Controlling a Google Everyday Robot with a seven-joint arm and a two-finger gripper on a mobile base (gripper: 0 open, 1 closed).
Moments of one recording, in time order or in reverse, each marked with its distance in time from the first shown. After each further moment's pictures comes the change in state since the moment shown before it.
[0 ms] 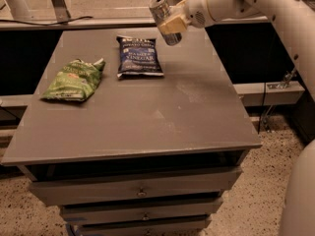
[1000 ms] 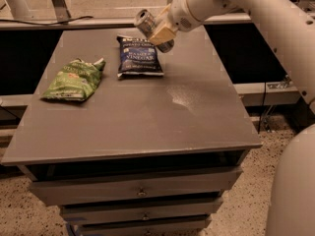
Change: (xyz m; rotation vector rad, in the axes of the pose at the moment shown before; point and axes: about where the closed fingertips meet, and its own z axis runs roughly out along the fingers) arm 0.000 0.035 0.028 -0.087 0.152 -0.203
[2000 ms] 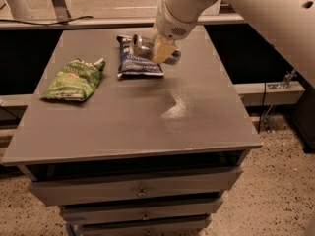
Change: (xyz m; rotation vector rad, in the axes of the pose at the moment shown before) arm -0.003 0.078 -0.026 -0.126 0.351 -0.277
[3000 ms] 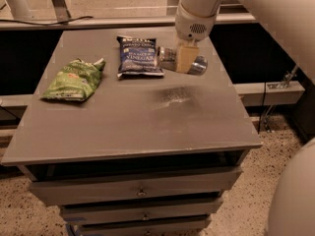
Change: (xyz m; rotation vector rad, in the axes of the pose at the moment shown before) arm 0.059 0.037 -0.021 -0.238 0.205 0.100
